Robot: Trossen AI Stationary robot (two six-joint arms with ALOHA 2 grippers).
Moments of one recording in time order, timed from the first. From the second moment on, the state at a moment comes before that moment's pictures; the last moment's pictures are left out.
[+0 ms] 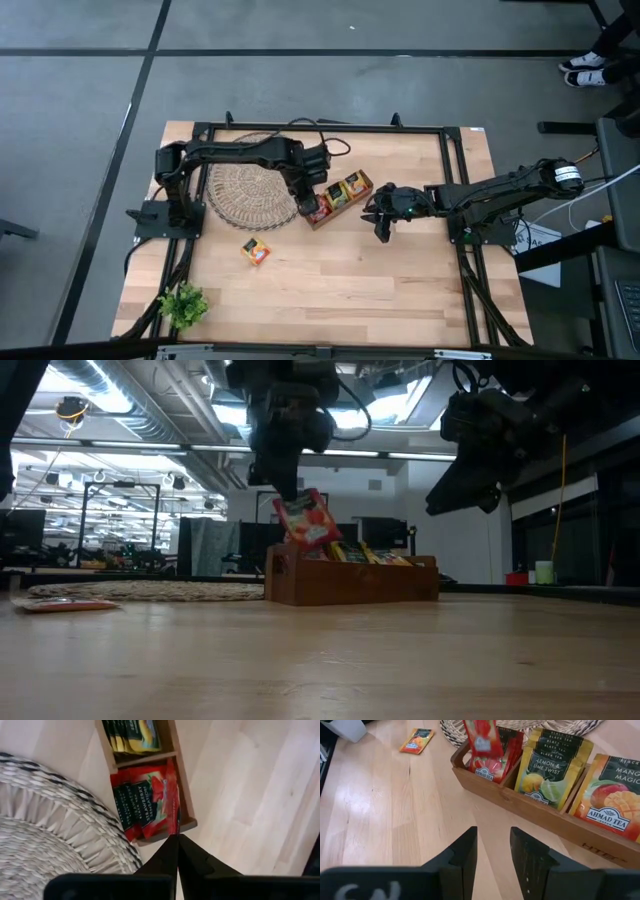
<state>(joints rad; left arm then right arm) 0.21 1.82 1.53 -0.98 0.26 -0.24 0.08 1.20 0.55 0.00 0.14 0.44</state>
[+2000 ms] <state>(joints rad) 0.01 1.89 1.73 -1.15 0.18 -0.09 0.10 1.20 0.55 0.09 0.11 0.42</state>
